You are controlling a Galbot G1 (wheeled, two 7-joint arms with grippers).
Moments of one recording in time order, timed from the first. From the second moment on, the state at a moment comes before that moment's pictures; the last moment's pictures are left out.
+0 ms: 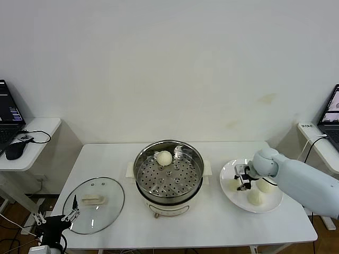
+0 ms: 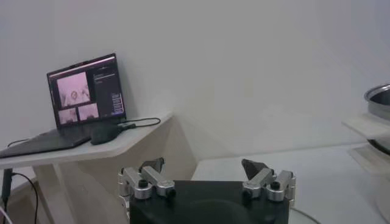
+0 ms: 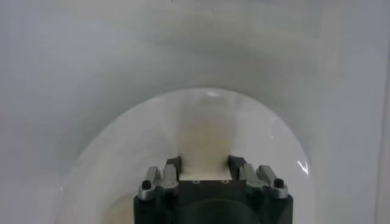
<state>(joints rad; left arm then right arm) 1.80 -1.25 -0.75 -2.15 -0.20 0.04 -0.27 -0.04 0.66 -0.83 1.34 -0.13 -0.29 -0.95</state>
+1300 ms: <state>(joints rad) 1.79 -1.24 -0.76 -2.19 -0.21 0.04 -0.27 0.60 1.02 -1.22 1.54 0.52 -0.58 -0.81</state>
